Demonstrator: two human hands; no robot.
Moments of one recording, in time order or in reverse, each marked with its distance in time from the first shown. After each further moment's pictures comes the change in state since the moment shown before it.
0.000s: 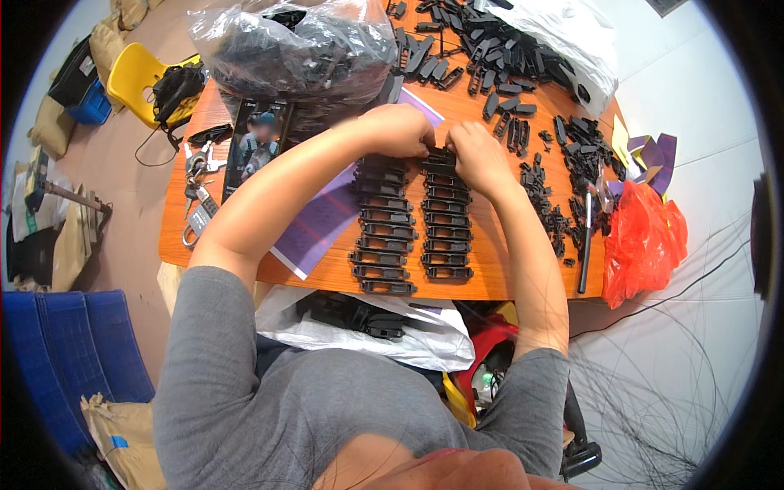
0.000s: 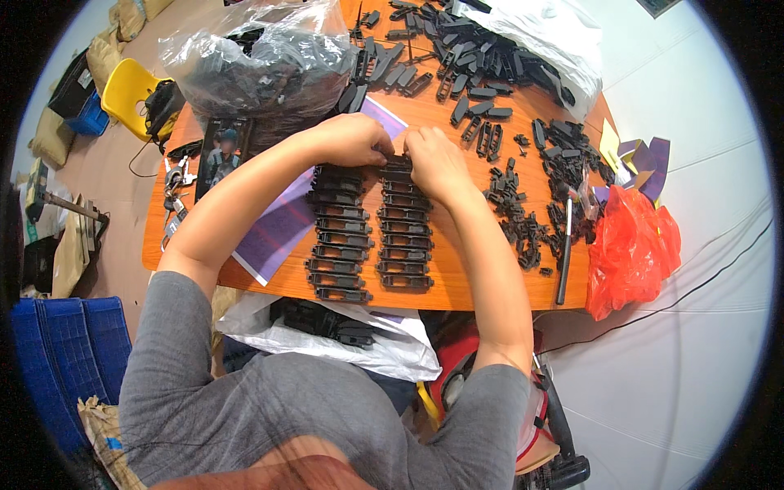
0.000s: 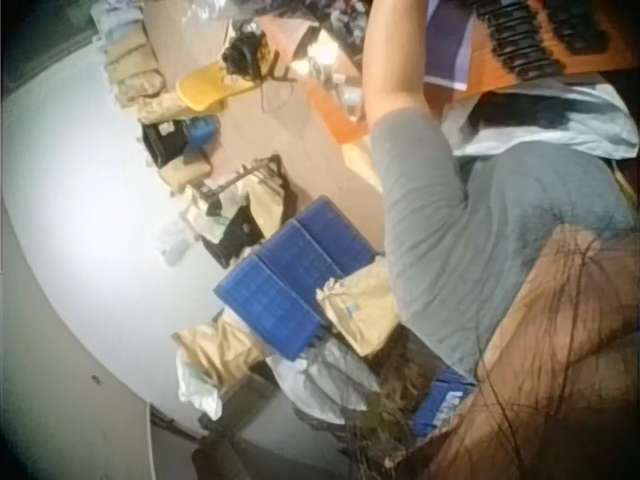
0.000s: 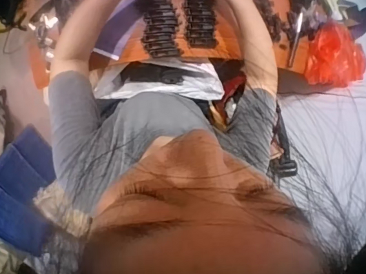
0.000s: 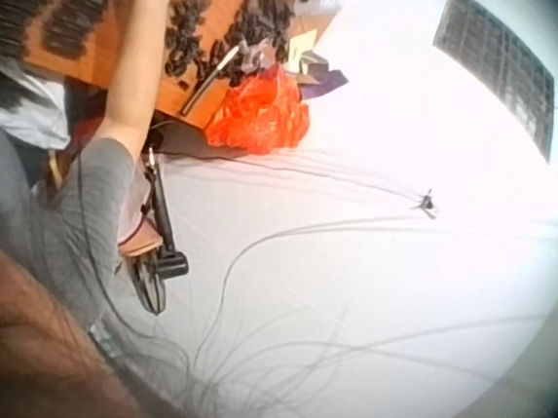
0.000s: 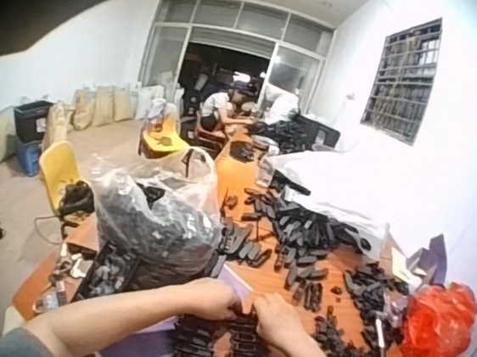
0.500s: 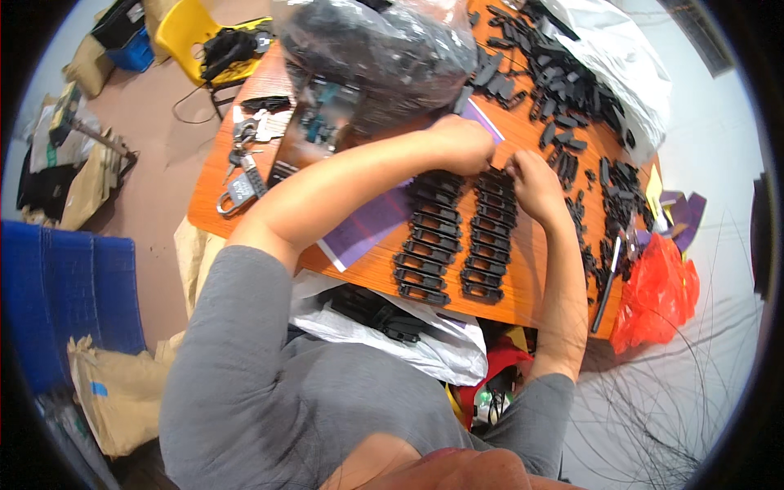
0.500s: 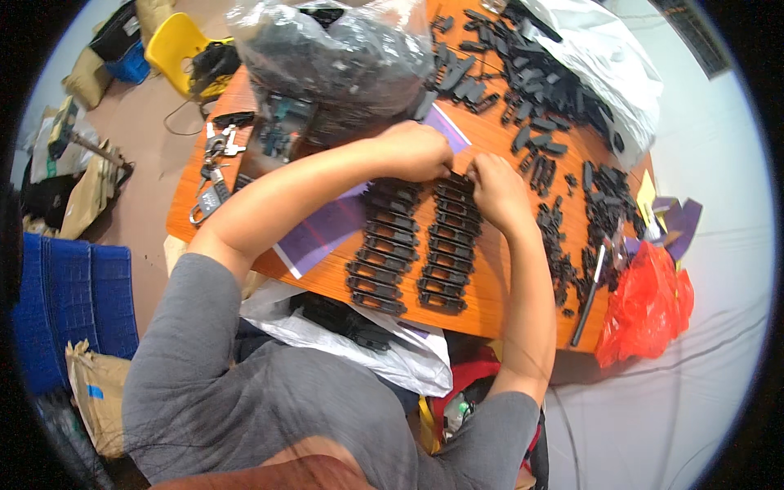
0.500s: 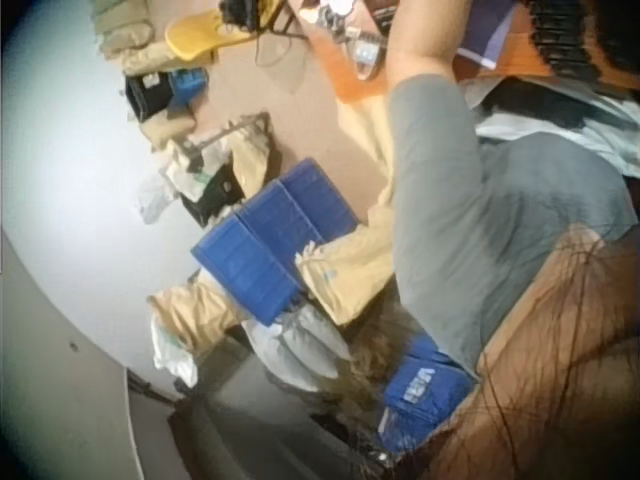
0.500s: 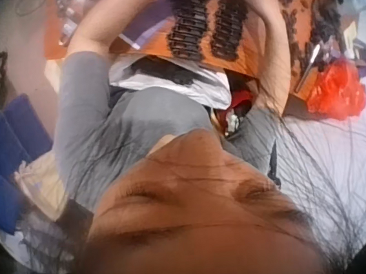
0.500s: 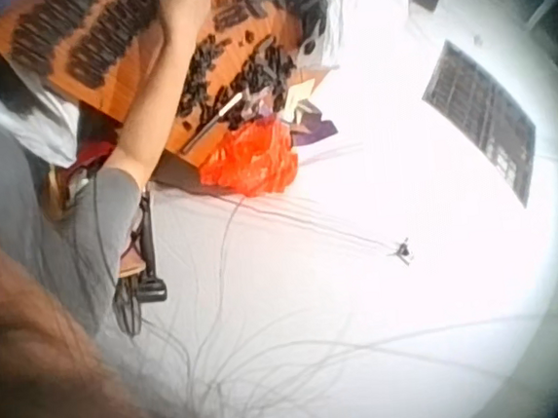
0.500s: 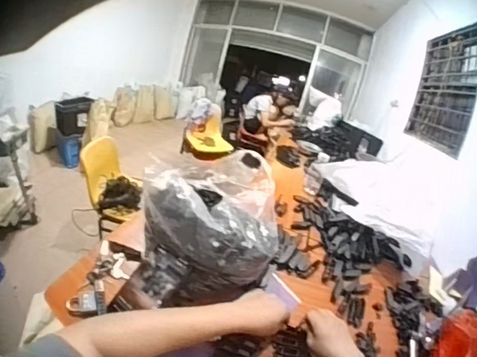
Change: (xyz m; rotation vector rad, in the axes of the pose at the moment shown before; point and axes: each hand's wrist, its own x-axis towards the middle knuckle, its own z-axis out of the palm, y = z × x) left_hand -0.001 0.001 0.016 0.110 0.087 -0.050; right_hand 0.002 0.002 -0.010 0.121 -0.124 0.101
